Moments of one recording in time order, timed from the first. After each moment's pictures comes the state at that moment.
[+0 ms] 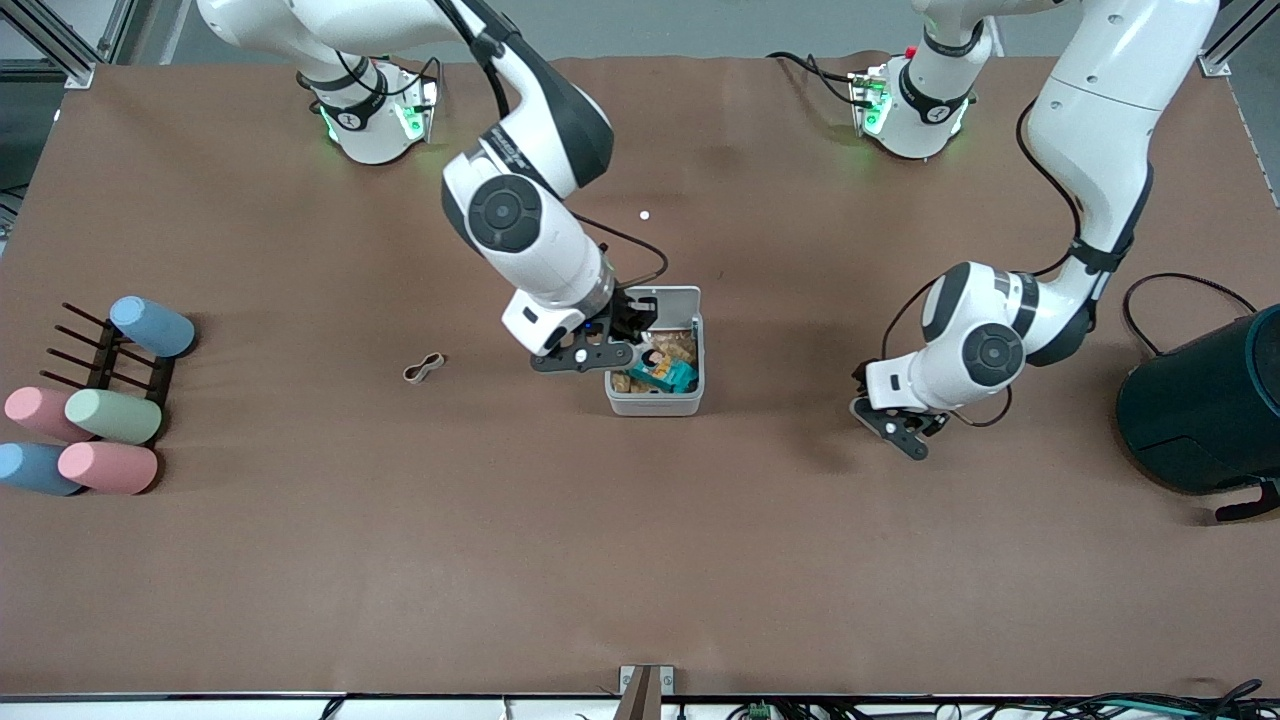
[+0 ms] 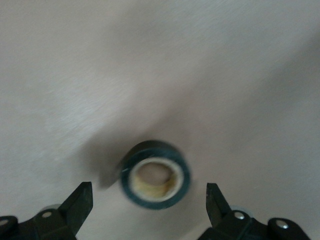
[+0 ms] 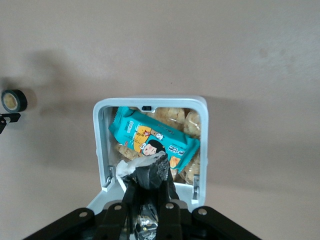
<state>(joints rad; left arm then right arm) 0.02 0.56 -0.30 -1.98 0.17 2.42 0.32 0.67 0.54 0.04 -1.47 0.26 2.10 0.58</state>
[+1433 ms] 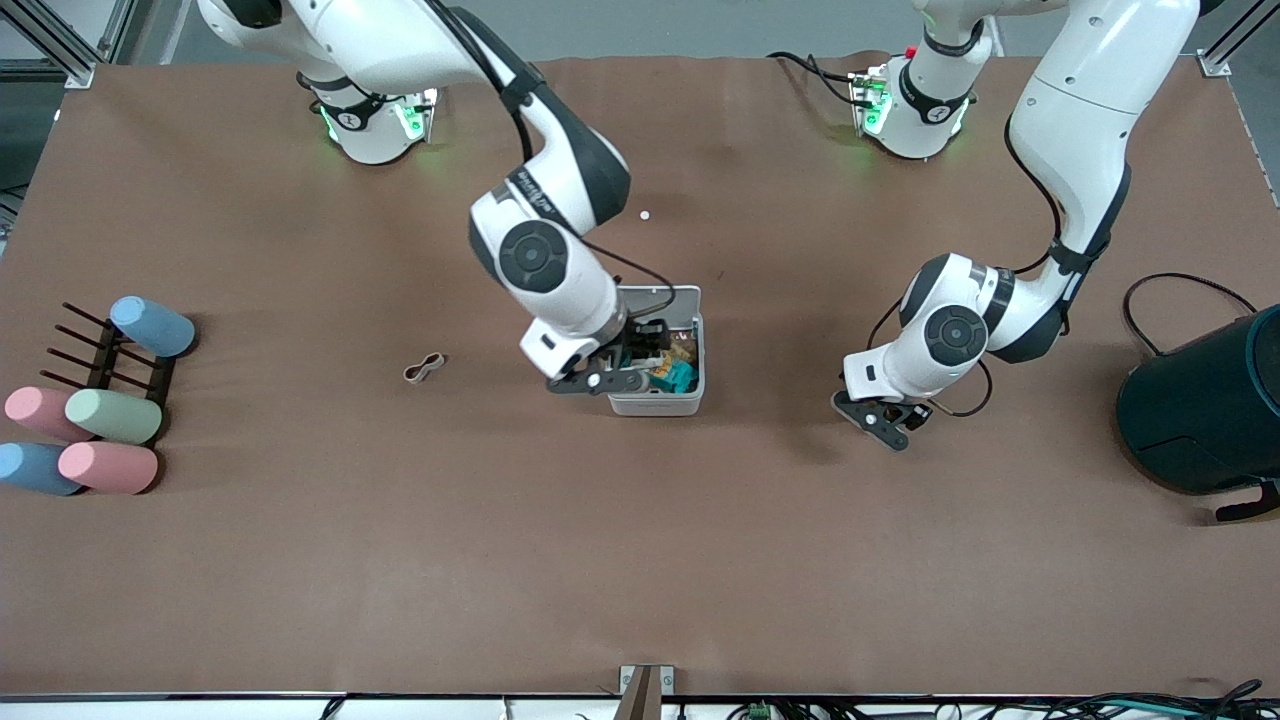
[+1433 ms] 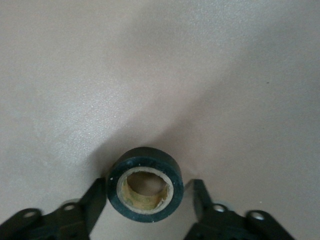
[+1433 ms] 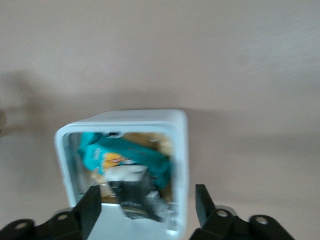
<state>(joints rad) 0.01 0.56 -0.29 -2.02 0.30 2.50 0.22 0.62 0.58 0.01 -1.41 0.26 2.02 0.57</state>
